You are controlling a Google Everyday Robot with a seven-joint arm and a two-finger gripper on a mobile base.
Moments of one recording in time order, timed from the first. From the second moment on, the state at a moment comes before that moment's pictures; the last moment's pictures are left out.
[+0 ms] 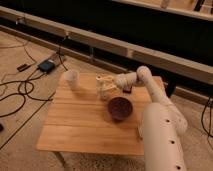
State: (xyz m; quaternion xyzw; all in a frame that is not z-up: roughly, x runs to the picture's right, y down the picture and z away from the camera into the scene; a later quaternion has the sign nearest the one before) arm -0.006 -0.005 0.892 0.64 -0.24 -0.72 0.13
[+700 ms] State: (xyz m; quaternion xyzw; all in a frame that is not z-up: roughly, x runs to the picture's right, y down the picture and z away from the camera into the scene) arm -0.003 0.001 0.899 0.64 -0.24 -0.72 0.13
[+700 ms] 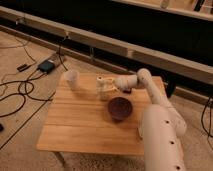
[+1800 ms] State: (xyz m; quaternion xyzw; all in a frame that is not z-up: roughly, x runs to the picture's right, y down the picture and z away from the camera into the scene) arm 0.003 -0.003 0.902 0.64 -0.23 -0.72 0.15
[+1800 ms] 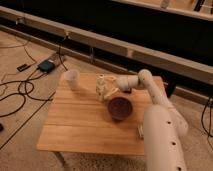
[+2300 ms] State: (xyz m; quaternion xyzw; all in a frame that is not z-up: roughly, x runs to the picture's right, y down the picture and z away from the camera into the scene) arm 0.003 -0.013 0.893 0.64 -0.22 -0.72 0.13
